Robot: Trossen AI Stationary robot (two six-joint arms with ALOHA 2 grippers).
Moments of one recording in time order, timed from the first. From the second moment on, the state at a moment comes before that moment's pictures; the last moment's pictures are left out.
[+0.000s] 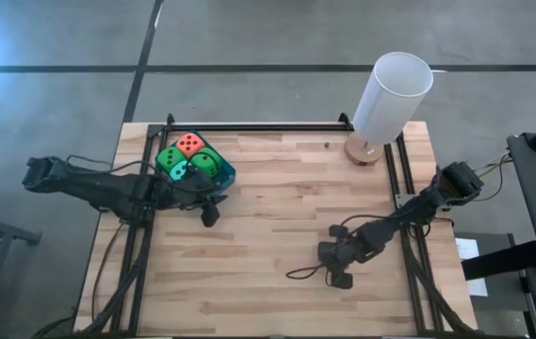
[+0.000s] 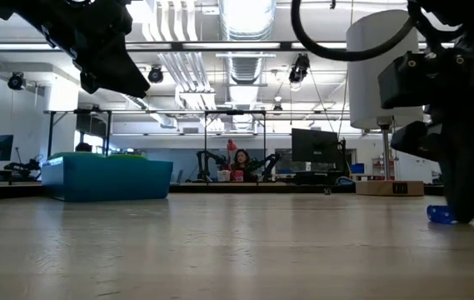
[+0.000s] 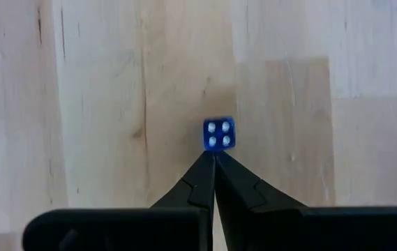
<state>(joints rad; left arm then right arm) -0.12 0.97 0.63 -0.34 -0.42 -0.44 0.49 1.64 0.79 -0.36 0.08 0.59</state>
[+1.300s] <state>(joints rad) -0.12 0.97 0.63 -0.34 -0.42 -0.42 0.51 1.59 0.79 -0.29 0.11 0.52</state>
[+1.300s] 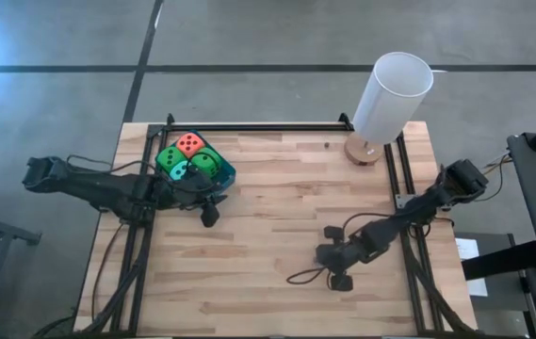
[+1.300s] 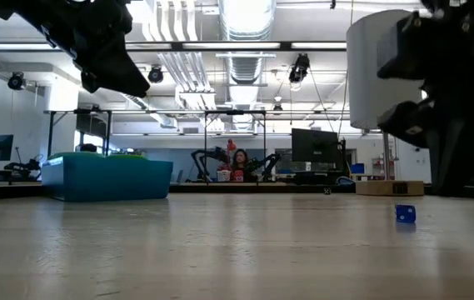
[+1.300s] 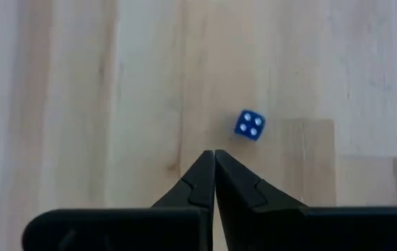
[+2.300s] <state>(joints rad) -0.12 0.97 0.63 -0.33 -0.42 -0.42 0.38 1.72 0.79 -0.11 0.19 0.29</state>
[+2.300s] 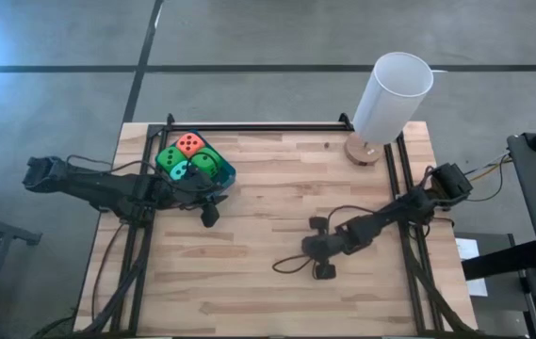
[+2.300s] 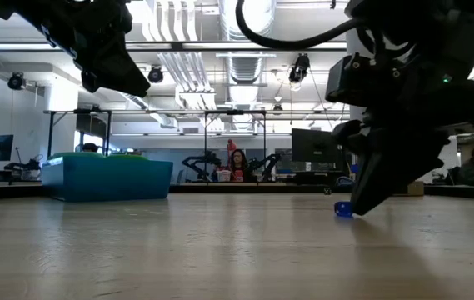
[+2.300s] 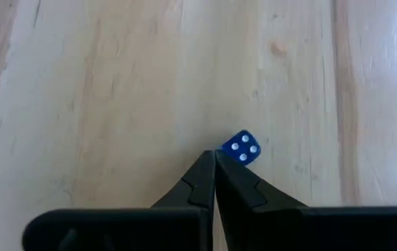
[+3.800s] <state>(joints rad) -0.12 0.97 0.63 -0.33 -0.41 -0.42 0.25 1.67 0.77 -0.12 0.34 0.19</state>
